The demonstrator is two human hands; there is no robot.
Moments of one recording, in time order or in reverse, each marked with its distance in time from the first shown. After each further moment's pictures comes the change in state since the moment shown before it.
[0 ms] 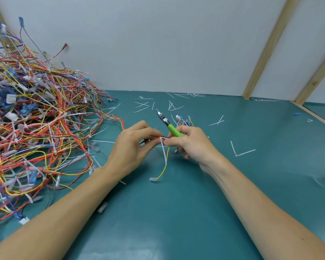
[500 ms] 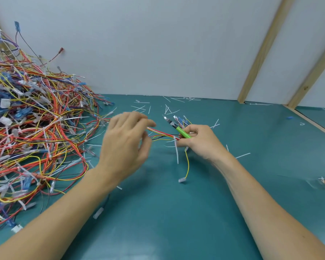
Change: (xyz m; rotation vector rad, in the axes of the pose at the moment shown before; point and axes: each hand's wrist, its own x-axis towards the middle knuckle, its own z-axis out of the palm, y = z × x) left_hand 0.010 0.027 -0.019 0.494 0.156 0.153; right_hand 0.016 0.007 -0.035 -0.188 0.092 -0.069
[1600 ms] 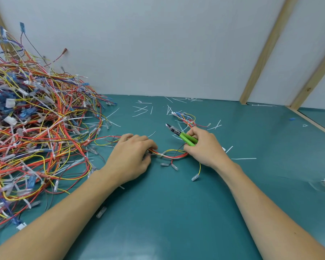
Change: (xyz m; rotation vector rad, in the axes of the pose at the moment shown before) left_hand -0.020 -0.015 0.024 -0.036 -0.519 -0.112; right_hand 0.011 0.028 0.002 -0.443 0.104 -0.105
